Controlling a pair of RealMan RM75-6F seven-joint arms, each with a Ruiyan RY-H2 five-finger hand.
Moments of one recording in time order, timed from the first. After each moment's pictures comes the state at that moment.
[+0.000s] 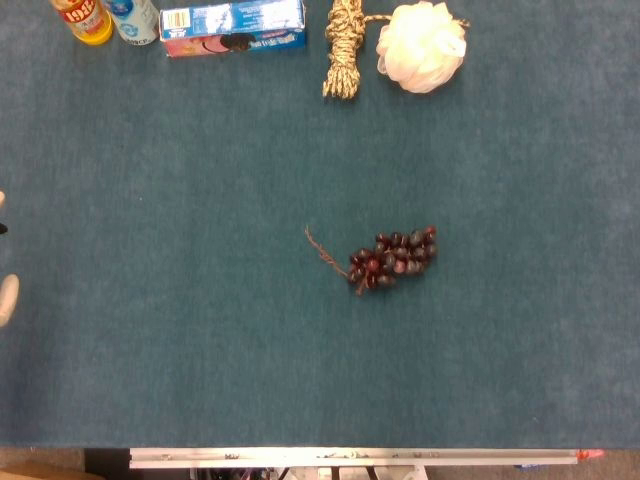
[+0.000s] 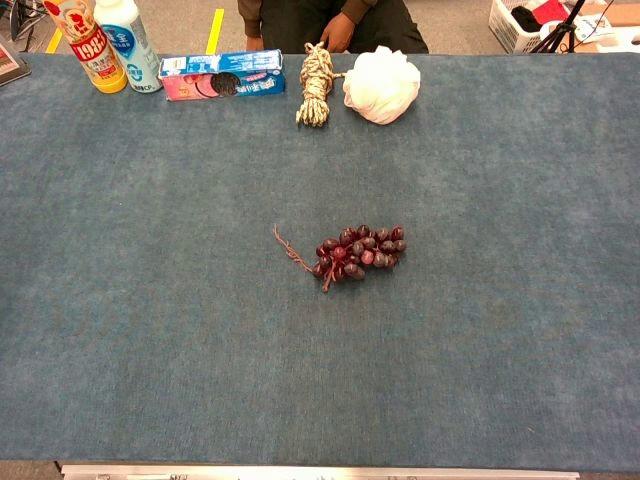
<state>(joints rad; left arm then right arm) -0.05 -1.07 0.04 -1.74 1.57 1.53 0.08 0.06 -1.13 0.01 -1.65 -1.62 1.56 -0.07</state>
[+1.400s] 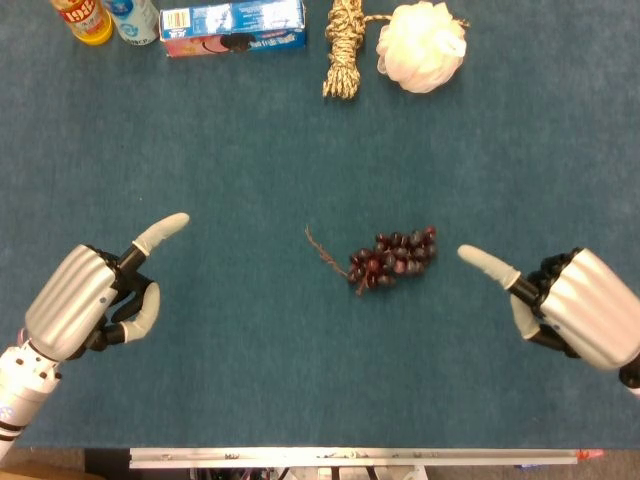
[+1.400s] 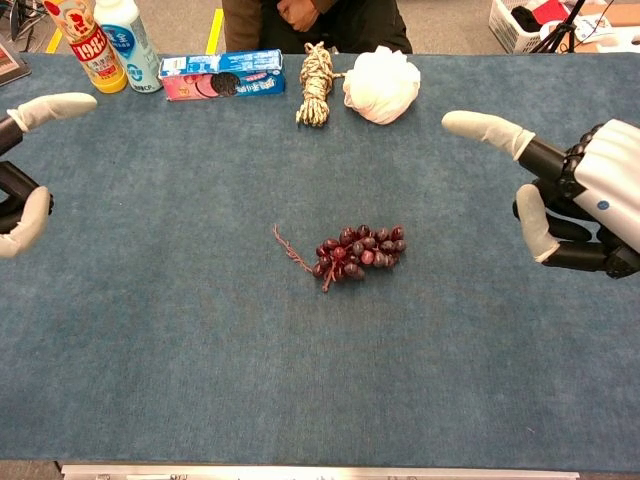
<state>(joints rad) -0.27 -1.19 0.09 -1.66 1.94 1.51 -0.46 0.30 -1.28 -0.06 -1.64 -2.09 1.50 0.02</state>
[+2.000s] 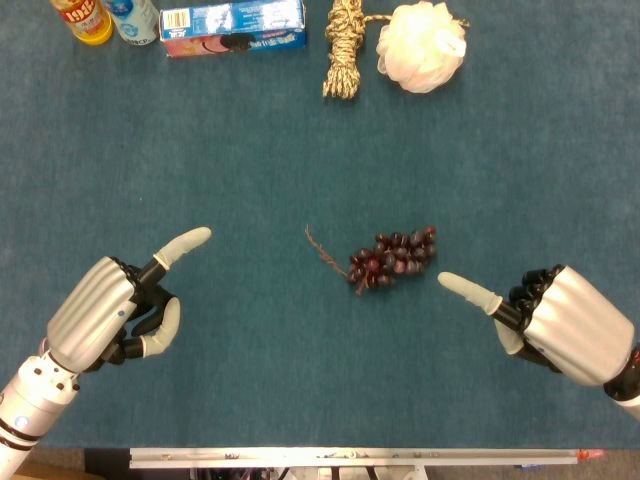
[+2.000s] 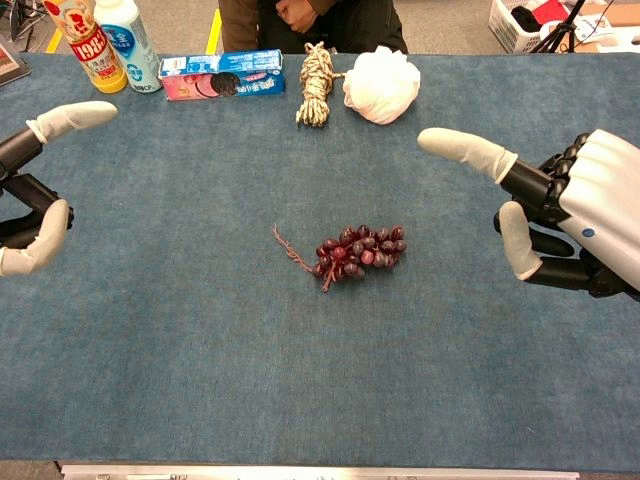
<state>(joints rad) -0.29 -1.23 0.13 -1.68 1.96 1.53 -0.48 0.32 -1.34 -0.08 -1.59 -2.15 1.55 -0.04</state>
